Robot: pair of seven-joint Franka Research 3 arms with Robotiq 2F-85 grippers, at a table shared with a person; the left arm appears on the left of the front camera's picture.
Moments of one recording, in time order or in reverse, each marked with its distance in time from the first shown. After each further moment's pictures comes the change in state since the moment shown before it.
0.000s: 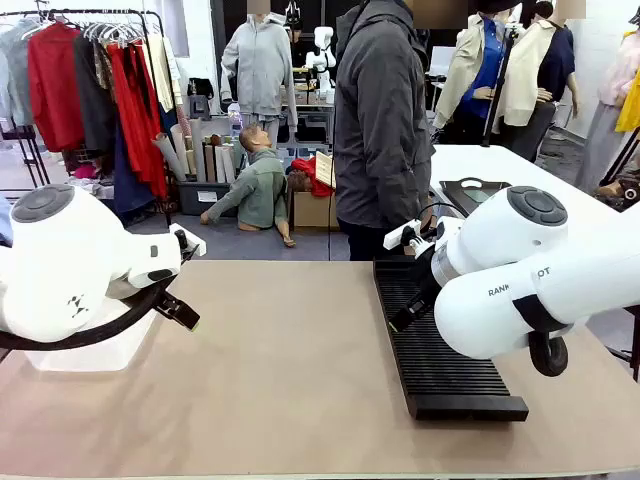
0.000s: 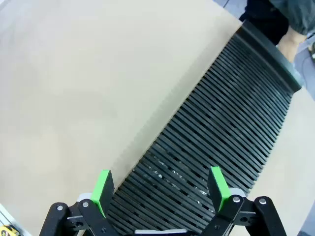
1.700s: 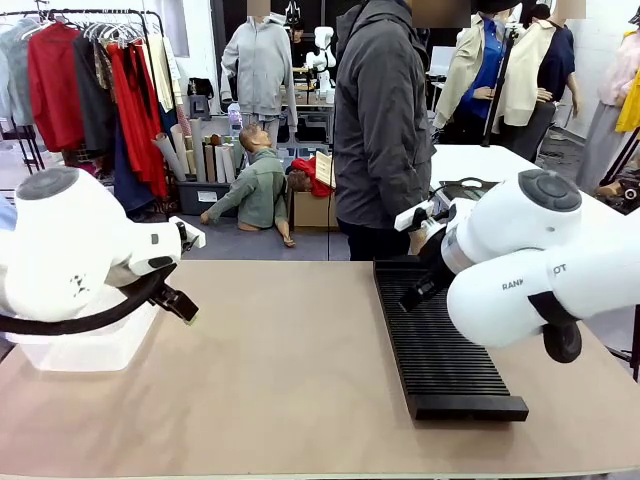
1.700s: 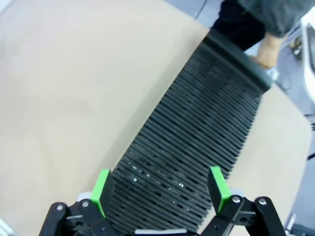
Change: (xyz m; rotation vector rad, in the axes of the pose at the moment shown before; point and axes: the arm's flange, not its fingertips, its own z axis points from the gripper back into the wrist) left arm 0.019 0.010 0.013 -0.020 0.063 0.030; right arm 0.018 -0.022 0.031 -0.088 -0.045 -0.059
